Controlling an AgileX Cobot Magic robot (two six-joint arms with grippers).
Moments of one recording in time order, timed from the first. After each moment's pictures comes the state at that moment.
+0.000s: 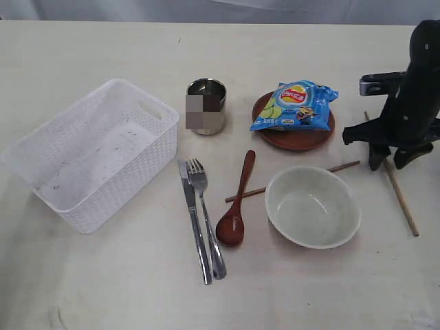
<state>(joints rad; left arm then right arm) -0.29 0.62 -0.48 -0.72 0.01 0.54 0.09 1.96 -1.08 -0.12 0.80 0.10</state>
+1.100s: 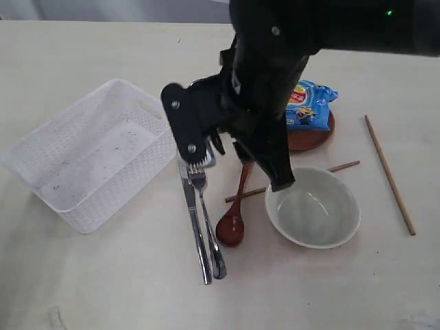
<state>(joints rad) -0.29 0.60 -0.46 -0.72 -0.01 0.56 0.86 1.70 -1.24 -0.20 0.98 -1.00</state>
